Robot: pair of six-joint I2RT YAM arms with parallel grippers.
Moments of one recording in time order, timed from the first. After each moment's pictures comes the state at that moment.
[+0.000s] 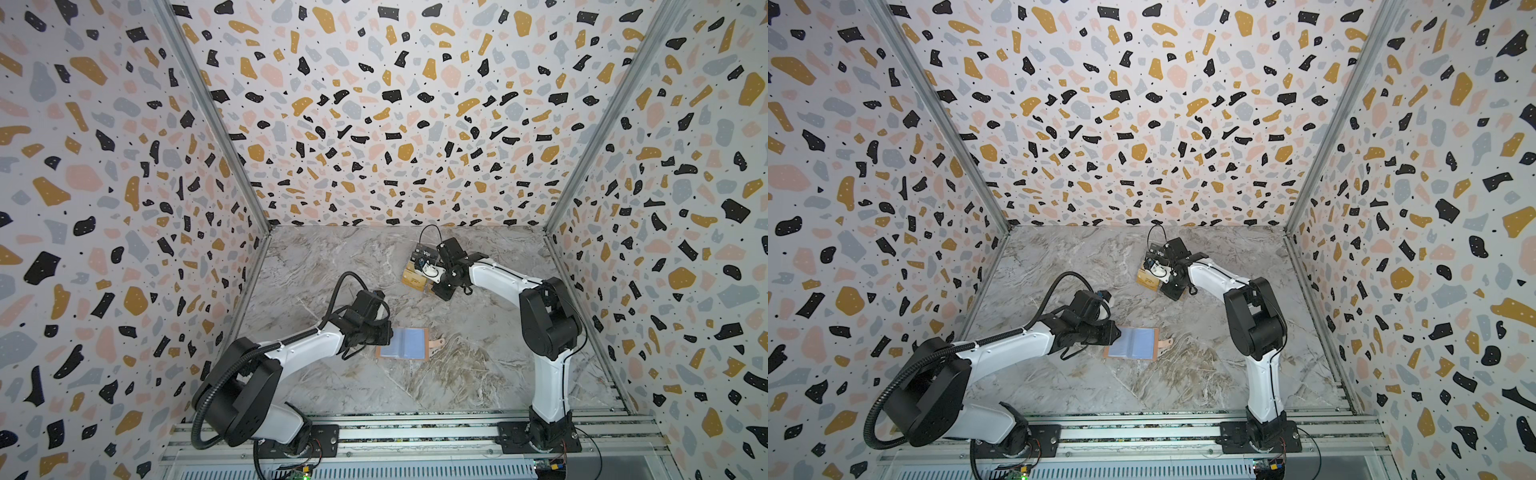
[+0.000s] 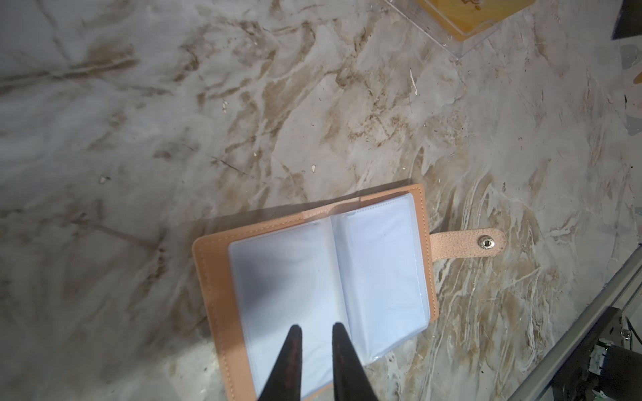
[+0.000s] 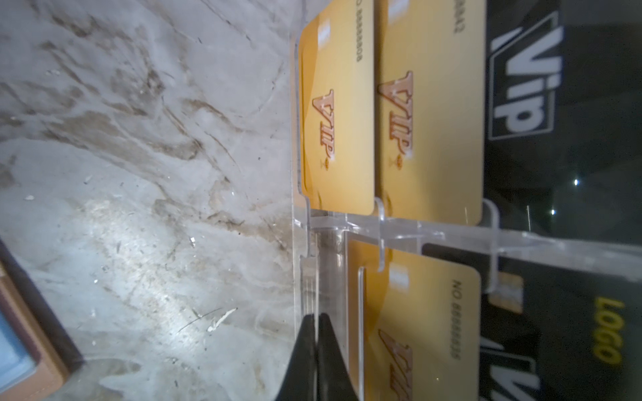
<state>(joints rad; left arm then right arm) -0.61 1.44 0.72 -0.24 0.23 -0.49 0.50 2.02 1.52 -0.62 -0.12 -0.59</state>
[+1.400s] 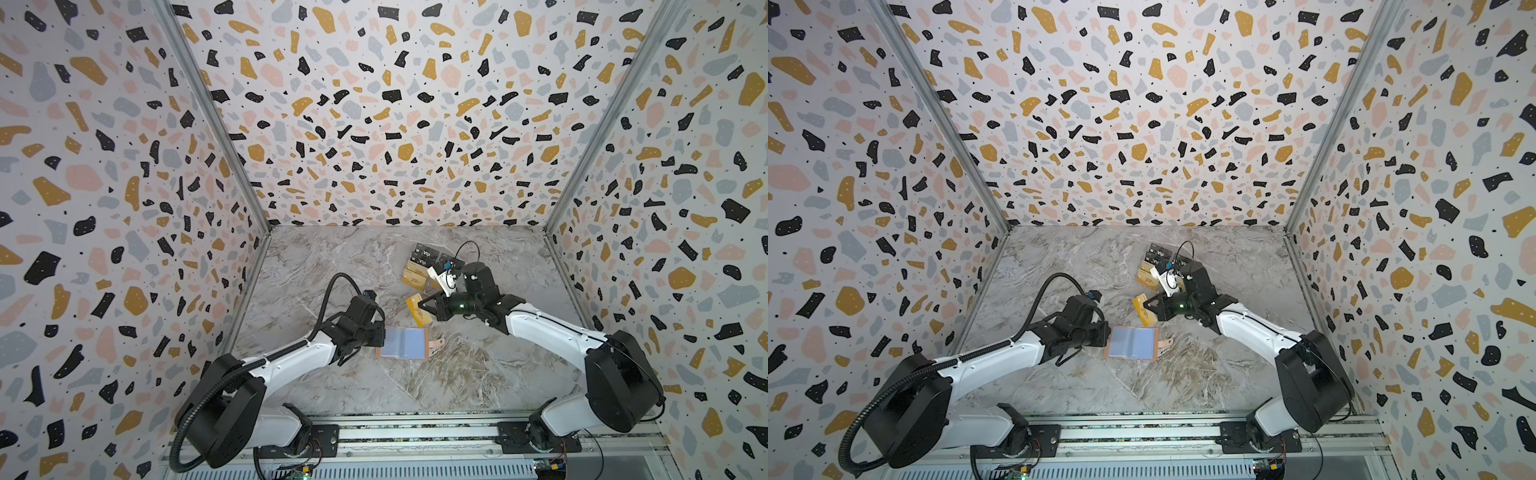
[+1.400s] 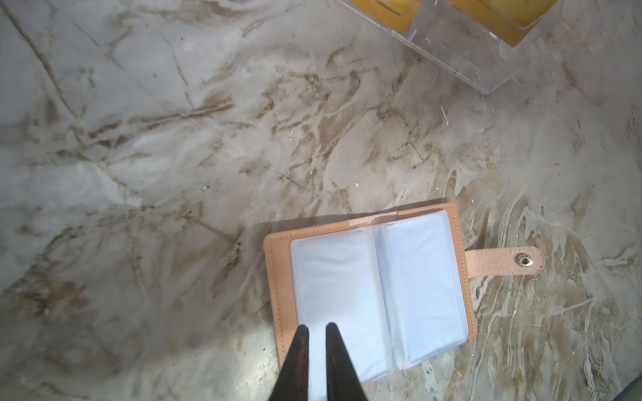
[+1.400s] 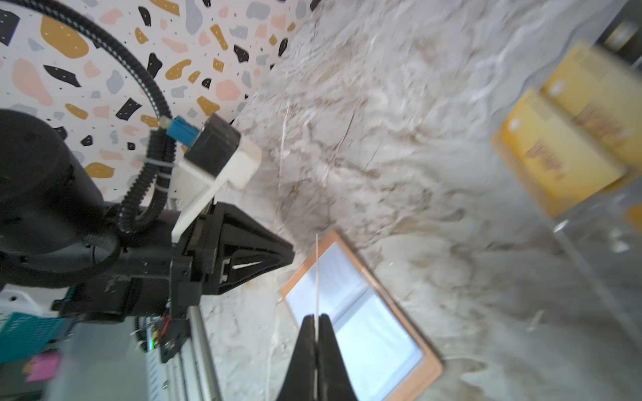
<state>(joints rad) -0.63 1.33 0.64 -0.22 0.06 -0.48 0.61 1.47 0.85 0.02 -0.63 0.34</state>
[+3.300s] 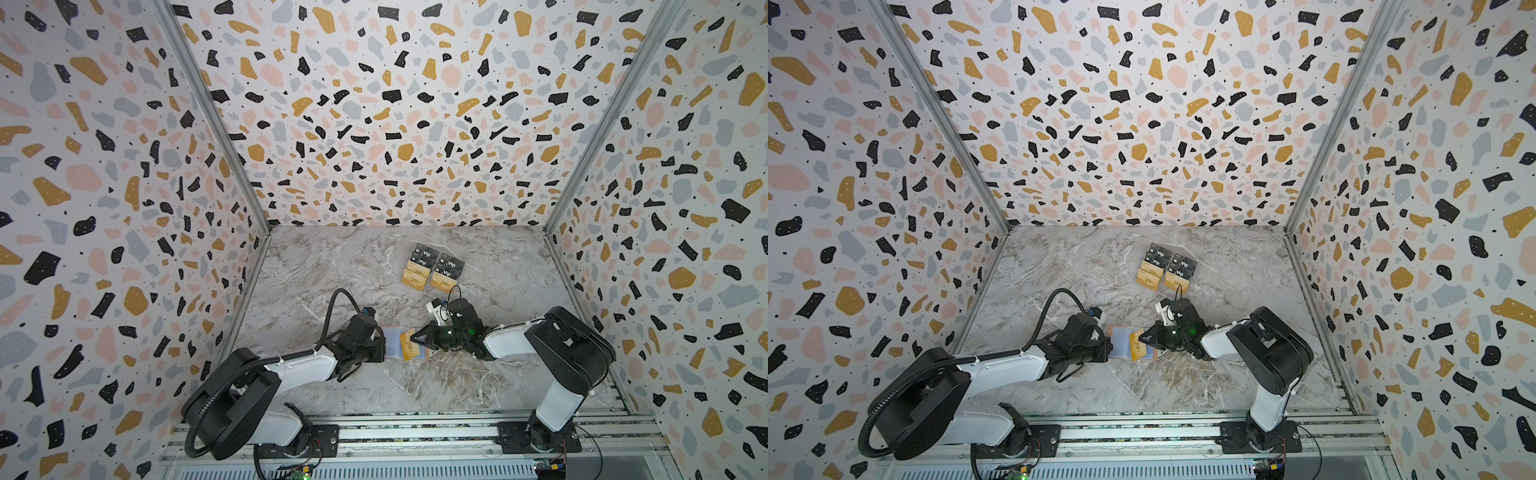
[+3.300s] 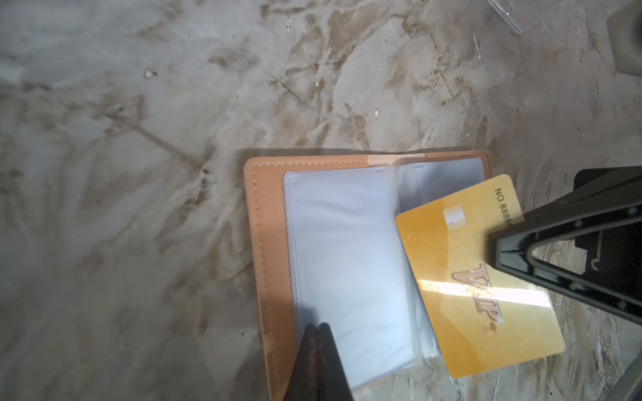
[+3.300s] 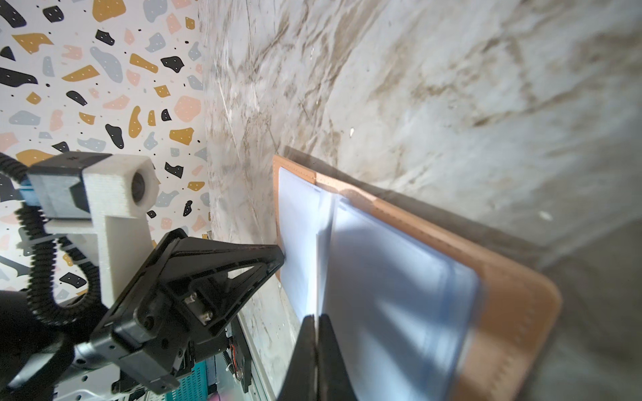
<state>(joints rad) -0.66 1.37 0.46 0.02 0.11 -0.59 0.67 1.74 0.61 0.49 -0.62 0.94</state>
